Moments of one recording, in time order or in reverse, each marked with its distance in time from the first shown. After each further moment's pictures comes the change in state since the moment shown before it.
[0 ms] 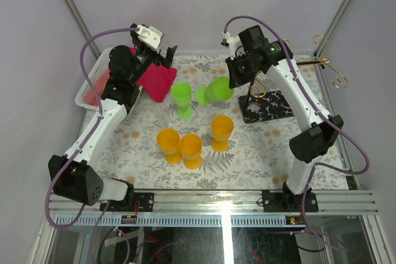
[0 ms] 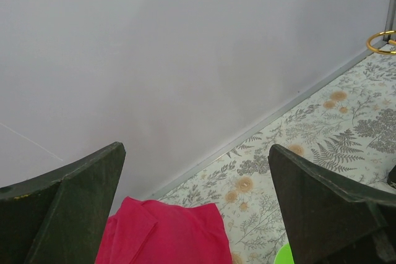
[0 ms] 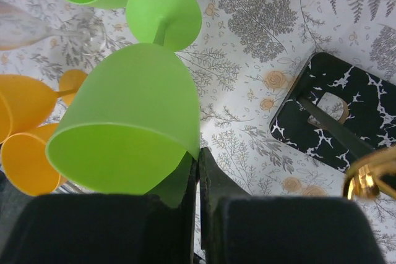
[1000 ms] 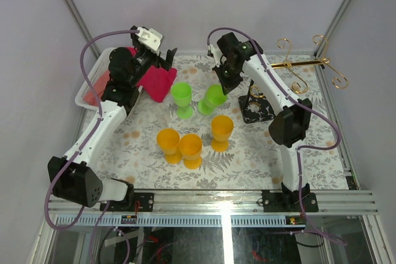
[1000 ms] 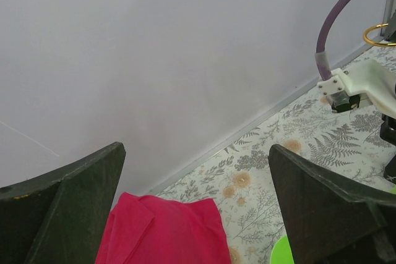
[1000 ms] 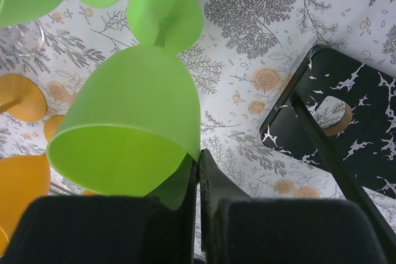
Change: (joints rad) left arm 0.000 -0.022 -0.024 -0.001 0.008 0.008; right arm 0.055 0.328 0.198 -0.103 0.139 0.007
